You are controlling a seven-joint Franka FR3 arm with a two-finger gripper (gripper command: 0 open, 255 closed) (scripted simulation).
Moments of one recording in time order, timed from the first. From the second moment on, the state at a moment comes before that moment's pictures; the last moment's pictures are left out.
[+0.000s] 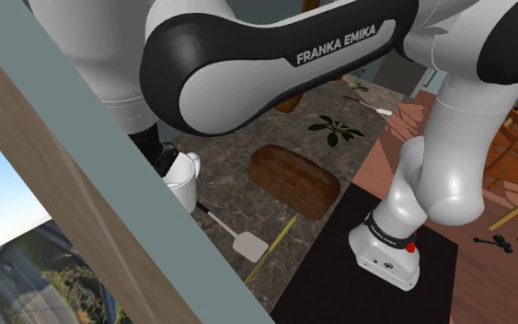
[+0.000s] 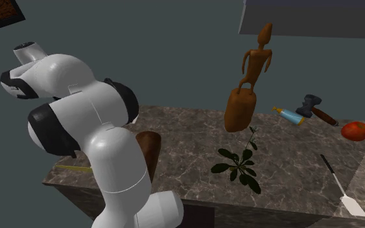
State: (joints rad) arm 0.51 0.26 0.46 -1.64 -0.24 1.90 1.17
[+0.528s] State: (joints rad) arm 0.51 0.29 0.46 -1.72 -0.26 2.00 1.19
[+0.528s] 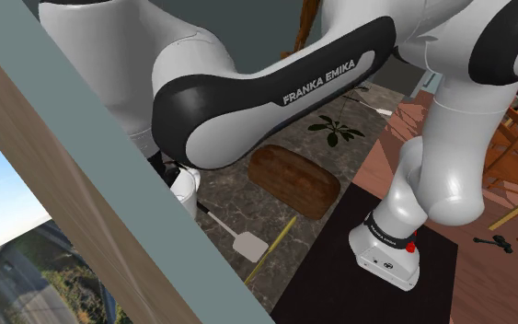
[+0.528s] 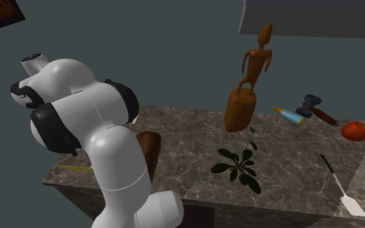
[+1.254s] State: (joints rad) arm 0.52 0.33 0.45 -1.80 -0.30 2.12 1.22
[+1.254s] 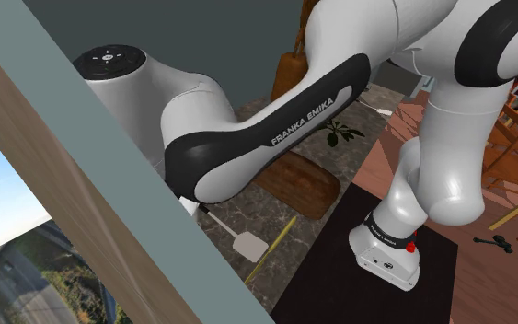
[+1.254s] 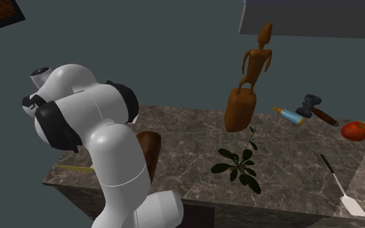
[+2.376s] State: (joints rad) arm 0.52 0.36 0.44 -1.82 -0.31 2.17 1.24
